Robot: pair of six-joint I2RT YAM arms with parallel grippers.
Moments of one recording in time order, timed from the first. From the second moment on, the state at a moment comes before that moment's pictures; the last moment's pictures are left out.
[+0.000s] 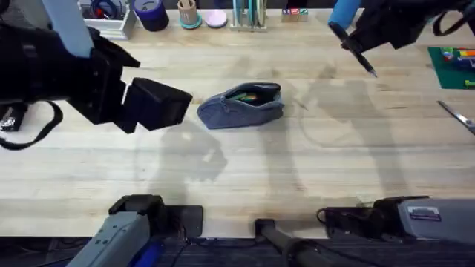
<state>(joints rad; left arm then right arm) 0.02 0.95 1.39 -1.40 0.40 0.51 0.09 1.51 1.61 -1.25 -0.29 -0.80</state>
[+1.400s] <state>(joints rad) 0.02 0.95 1.39 -1.40 0.40 0.51 0.34 1.51 1.61 -1.18 -0.49 -1.28</state>
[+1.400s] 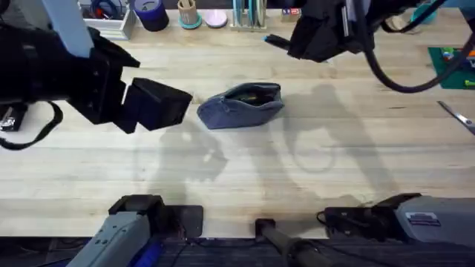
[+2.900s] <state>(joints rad) 0.02 0.95 1.39 -1.40 0.40 0.51 0.41 1.86 1.61 -1.15 -0.58 -1.32</state>
